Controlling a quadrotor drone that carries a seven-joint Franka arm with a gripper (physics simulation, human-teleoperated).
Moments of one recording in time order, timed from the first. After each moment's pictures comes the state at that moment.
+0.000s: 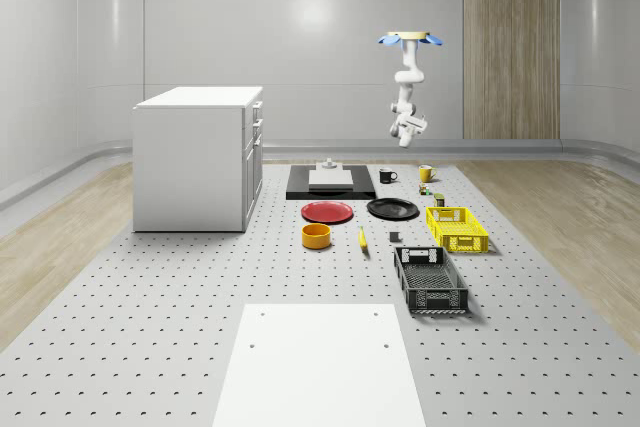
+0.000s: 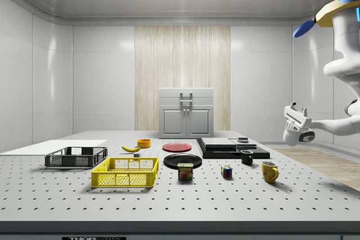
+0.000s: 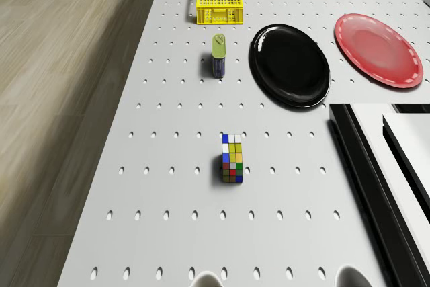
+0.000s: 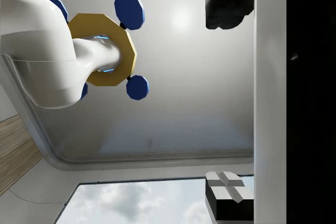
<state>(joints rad) -0.08 -0.74 0.25 -2.11 -0.34 1.40 0.83</state>
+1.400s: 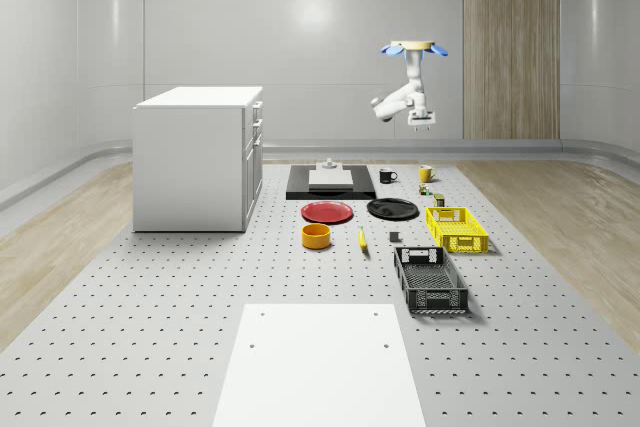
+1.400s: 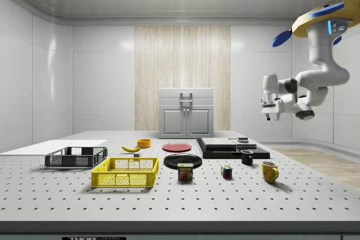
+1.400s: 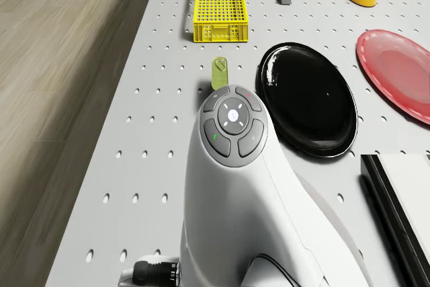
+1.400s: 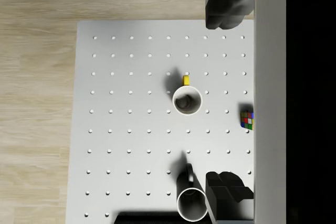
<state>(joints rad) -0.99 -1.03 1.23 -2.90 -1.98 1.17 1.53</state>
